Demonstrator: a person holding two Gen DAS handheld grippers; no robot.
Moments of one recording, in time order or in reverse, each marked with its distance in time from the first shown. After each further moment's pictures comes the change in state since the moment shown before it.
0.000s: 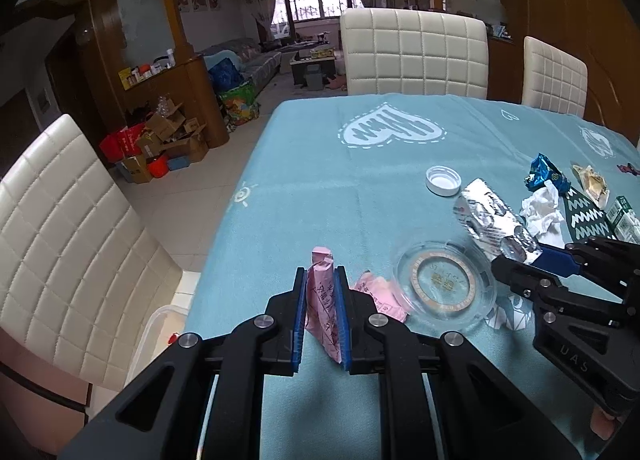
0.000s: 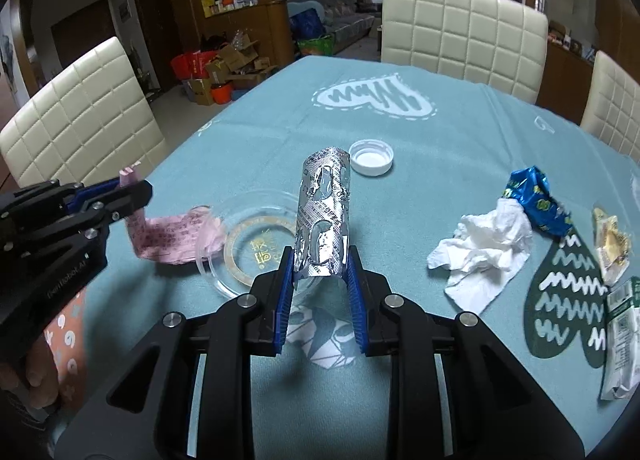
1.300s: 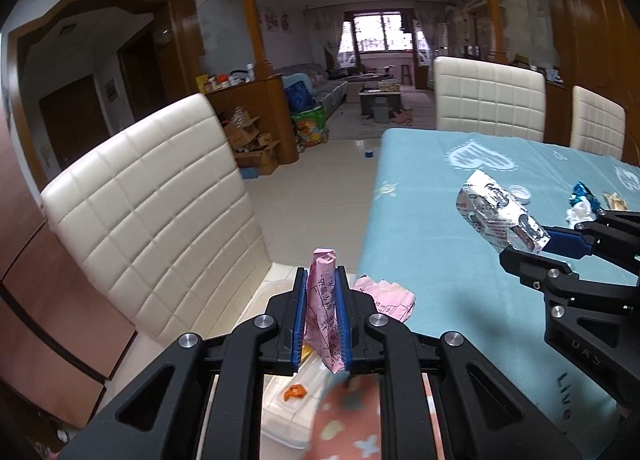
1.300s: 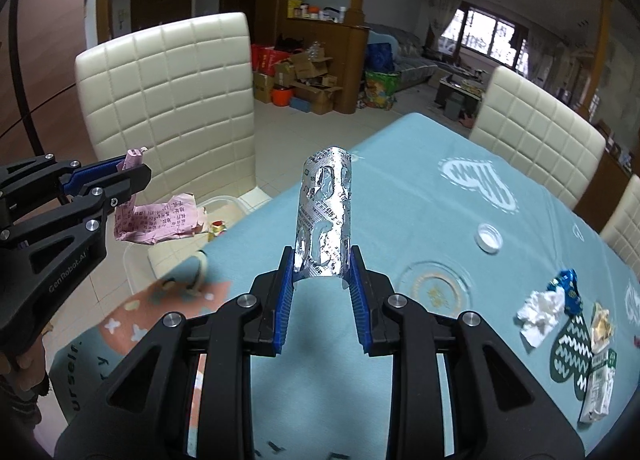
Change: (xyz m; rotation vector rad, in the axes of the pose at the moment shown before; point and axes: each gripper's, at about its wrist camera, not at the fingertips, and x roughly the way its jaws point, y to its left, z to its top) left arm -0.097 0.121 -0.072 -0.139 -0.109 0.187; right arm -0.050 0.165 0.001 -0.306 -0.078 0.060
